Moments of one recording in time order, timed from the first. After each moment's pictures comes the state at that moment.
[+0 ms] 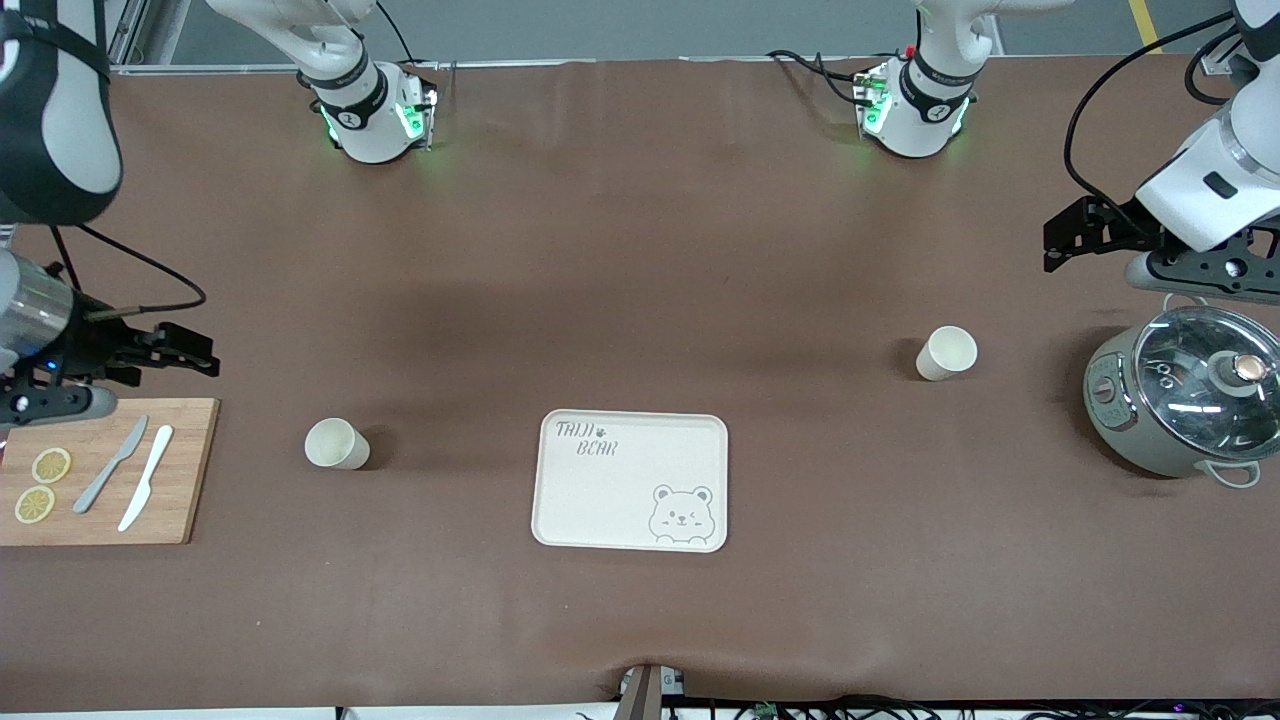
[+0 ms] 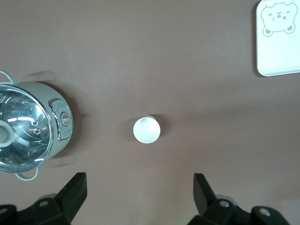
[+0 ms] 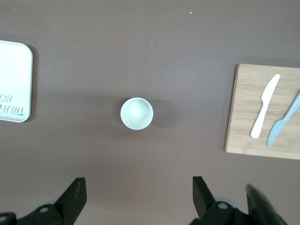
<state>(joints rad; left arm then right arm) -0.05 0.01 -0.07 -1.57 0.02 1.56 0.05 -0.07 0.21 0.05 -1.49 0.03 1.68 -0.12</state>
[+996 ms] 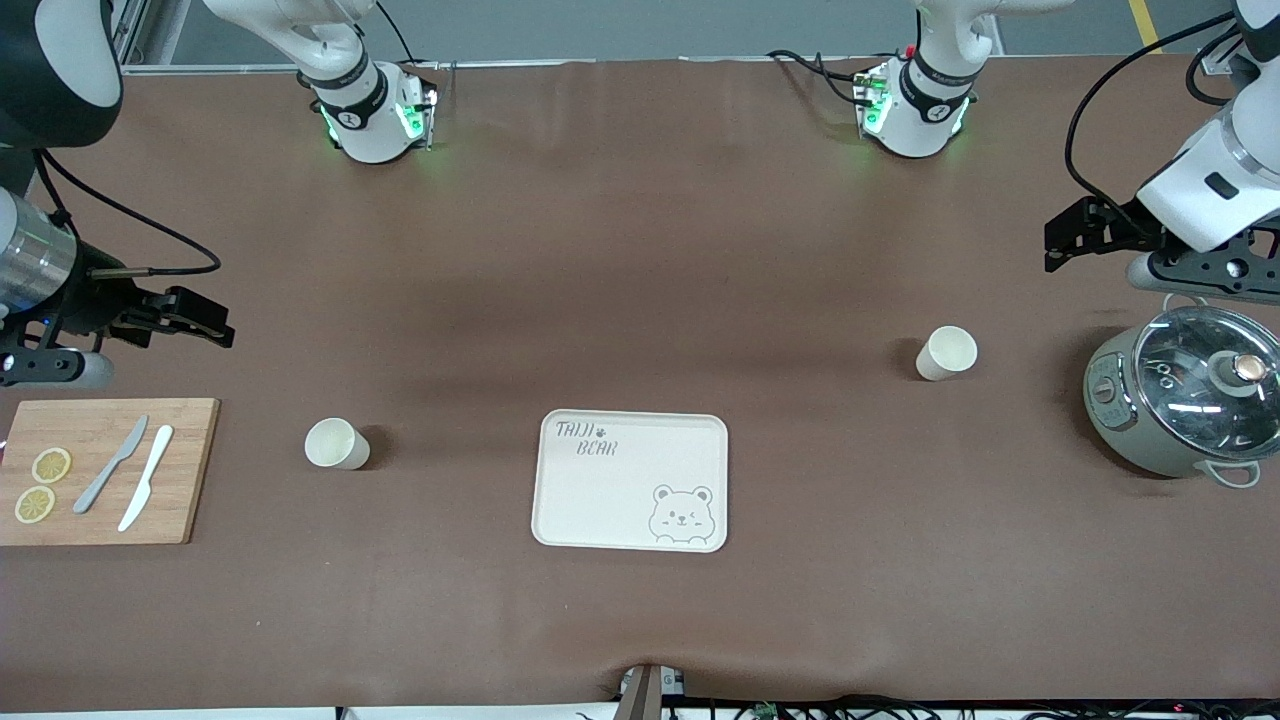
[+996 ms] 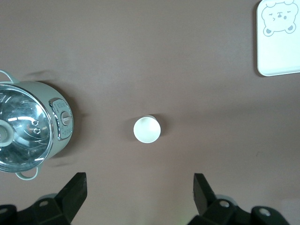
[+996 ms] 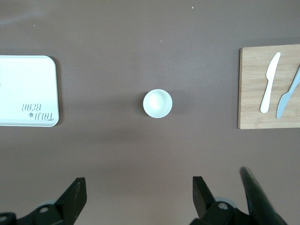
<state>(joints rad) -0.05 0.01 -0.07 -1.57 0.02 1.56 0.05 0.01 0.21 0.06 -1.38 0.03 1.56 0.10</state>
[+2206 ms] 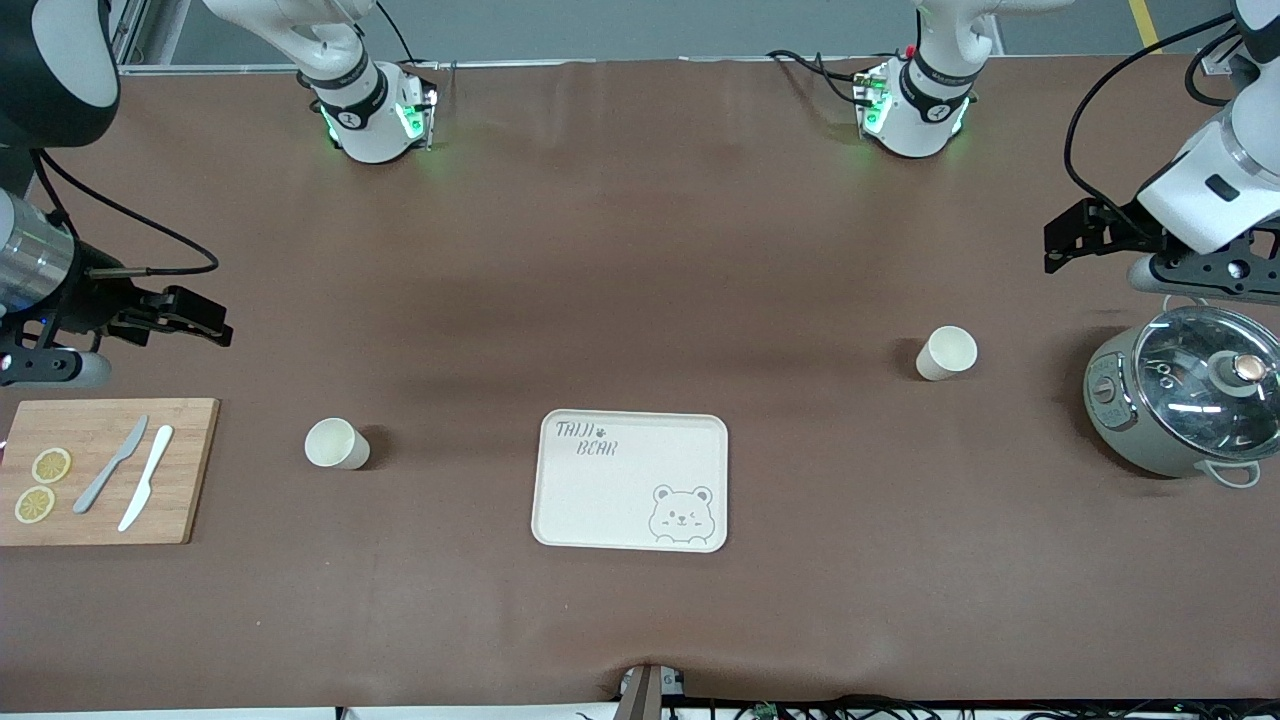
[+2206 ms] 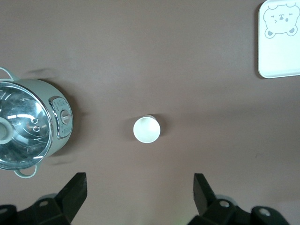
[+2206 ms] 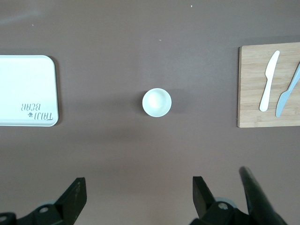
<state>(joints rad) -0.05 0.02 -0.07 -1.57 0.02 1.56 0.03 0.01 0.21 0.06 -1.38 0.03 1.55 0.10</state>
